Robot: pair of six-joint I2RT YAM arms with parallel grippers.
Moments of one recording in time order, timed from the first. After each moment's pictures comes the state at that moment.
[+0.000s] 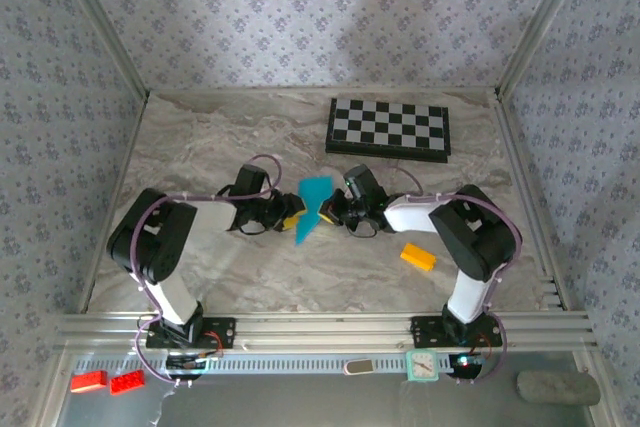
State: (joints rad) left arm -0.46 1.69 0.70 0.12 0.60 -1.06; right arm 0.65 1.75 0.81 0.19 -0.37 1.18
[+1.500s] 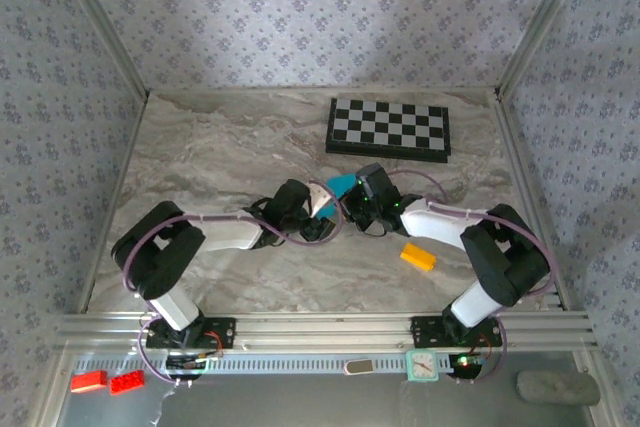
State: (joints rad) left arm -0.82 1.66 0.74 0.19 0.08 -0.01; right arm 0.63 1.56 0.76 0.02 -0.22 1.45
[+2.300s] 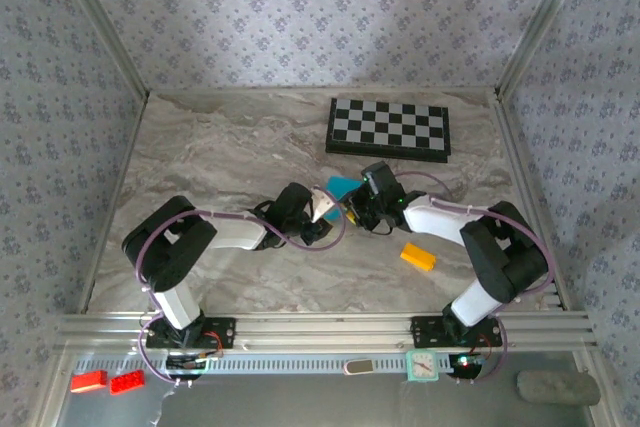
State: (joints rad) left arm -0.82 1.72 0.73 0.25 0.12 0.06; right arm 0.58 1.58 0.77 -0.06 -0.23 1.43
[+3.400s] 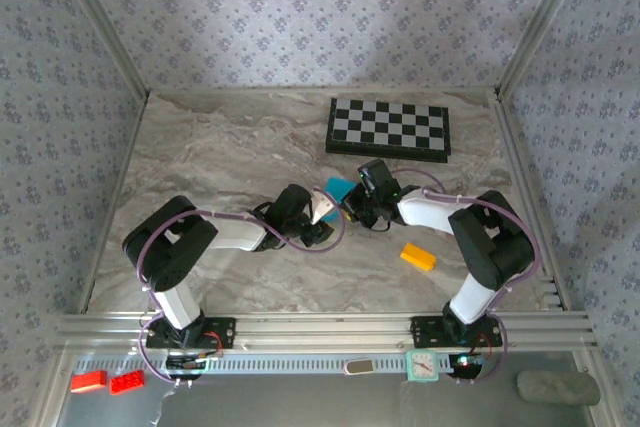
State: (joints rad) left arm -0.82 1.72 0.71 0.26 0.14 0.07; right arm 0.56 1.67 0.82 -0.07 -0.29 1.36
